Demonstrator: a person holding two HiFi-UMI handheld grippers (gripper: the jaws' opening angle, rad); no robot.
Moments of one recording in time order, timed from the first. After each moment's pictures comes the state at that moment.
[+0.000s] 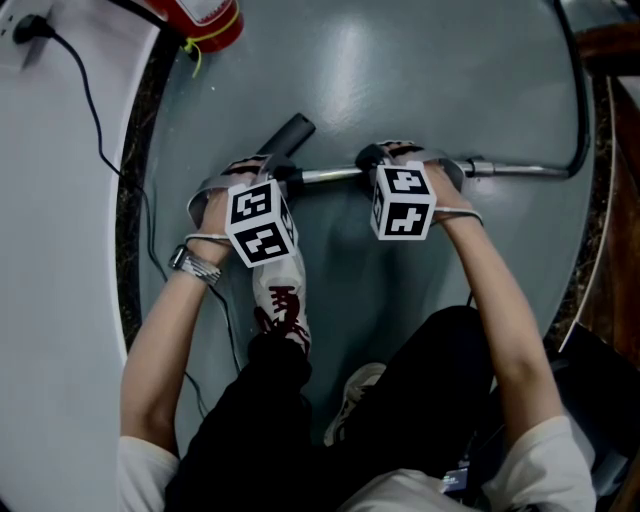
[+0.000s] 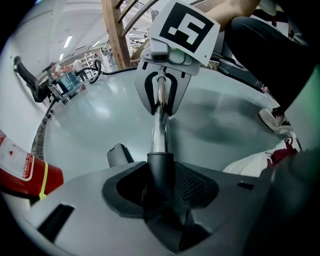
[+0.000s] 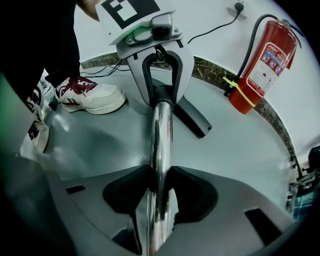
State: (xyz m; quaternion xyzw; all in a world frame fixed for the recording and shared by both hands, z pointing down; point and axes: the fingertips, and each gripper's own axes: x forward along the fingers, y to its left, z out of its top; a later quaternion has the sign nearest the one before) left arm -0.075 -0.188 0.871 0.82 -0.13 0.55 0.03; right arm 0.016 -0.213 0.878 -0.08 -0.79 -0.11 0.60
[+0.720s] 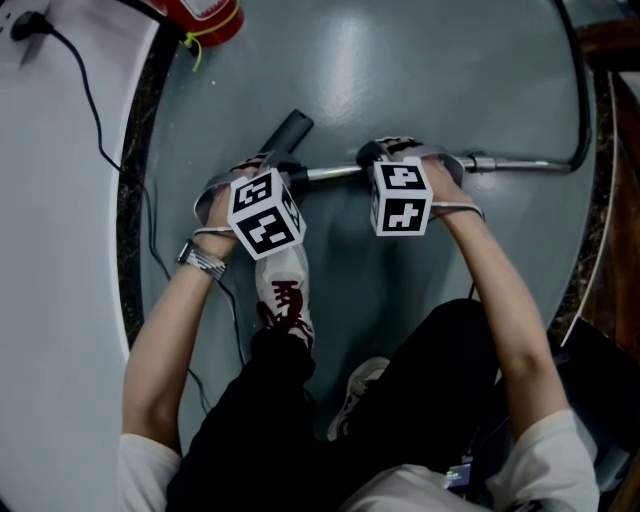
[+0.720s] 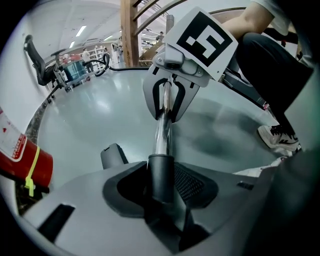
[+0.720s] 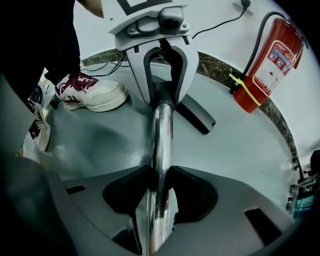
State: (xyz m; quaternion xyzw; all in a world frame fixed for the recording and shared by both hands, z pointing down) left arm -0.067 -0.183 0.874 0.83 -0.14 0.52 0.10; right arm 0.011 -0.209 0.882 -0.09 -0.78 -0.12 0.61
